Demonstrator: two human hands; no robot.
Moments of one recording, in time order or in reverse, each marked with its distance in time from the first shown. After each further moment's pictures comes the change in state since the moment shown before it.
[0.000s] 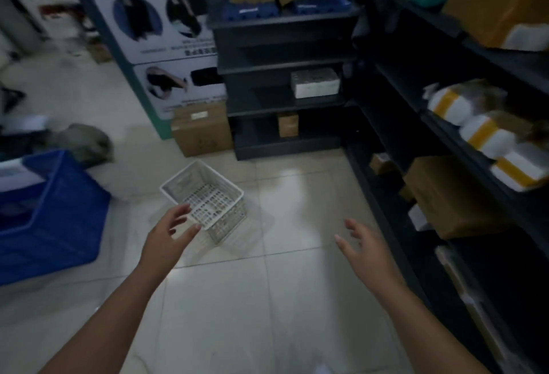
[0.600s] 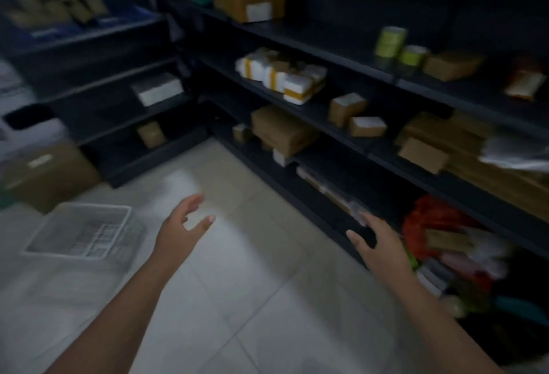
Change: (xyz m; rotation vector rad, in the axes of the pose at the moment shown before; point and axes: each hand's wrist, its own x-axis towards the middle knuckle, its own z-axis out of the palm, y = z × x) left_hand -0.266 0.110 0.132 -0.117 -0.559 0.412; right_hand -0.455 0.124 -0.148 -0.060 0.554 0.293
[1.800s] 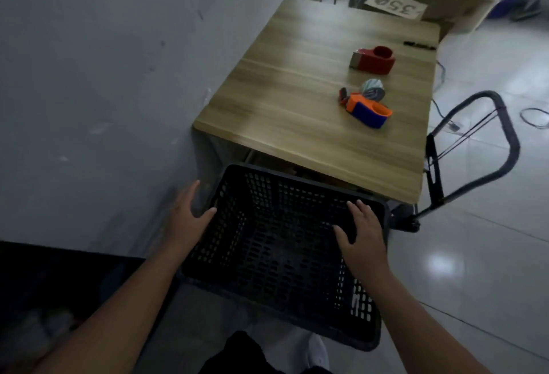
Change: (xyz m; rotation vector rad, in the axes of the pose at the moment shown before) left_hand -0.466 0.359 0.872 0.236 -1.610 0.978; right_hand -0.557 0.414 -0.274 0.085 1.380 1.429
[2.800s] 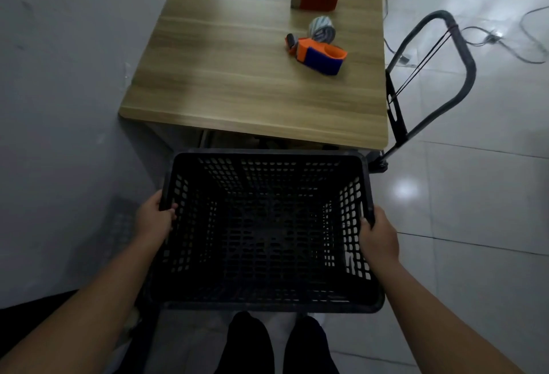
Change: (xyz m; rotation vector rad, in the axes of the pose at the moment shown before) left_hand 0.059 -0.041 0.063 -0.157 -0.127 -0.271; right_hand -0.028 0.109 0.034 0.052 0.214 0.518
